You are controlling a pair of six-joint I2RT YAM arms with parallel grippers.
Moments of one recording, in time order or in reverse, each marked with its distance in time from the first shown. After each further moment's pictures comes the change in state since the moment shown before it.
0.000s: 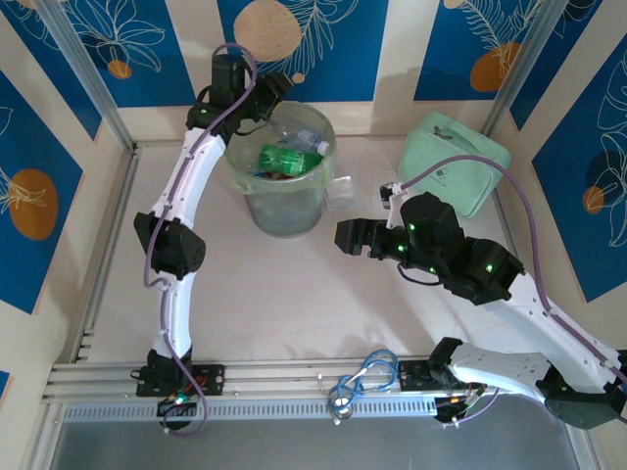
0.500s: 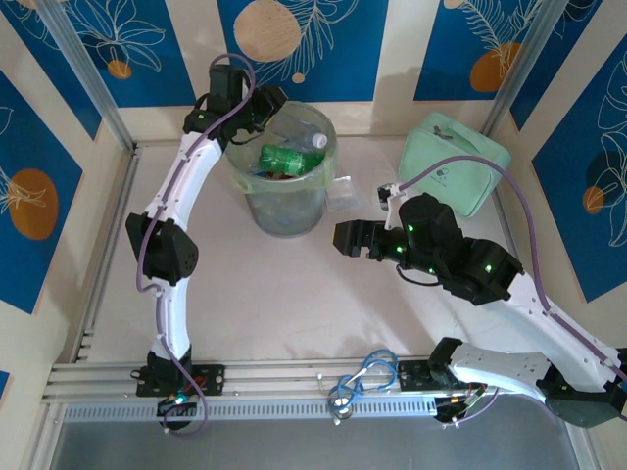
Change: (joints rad) left arm 0.003 -0.092 -0.163 0.012 -0.038 0.028; right arm 0.015 0.003 0.002 -0.001 0.001 0.003
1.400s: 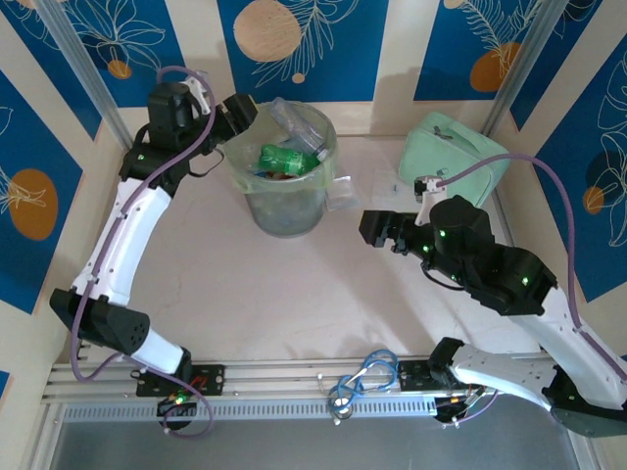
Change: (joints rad) left arm 0.031 -0.600 -0.538 0.077 -0.067 0.274; right arm -0.023 -0.074 0.076 -0.092 0.236 -0.049
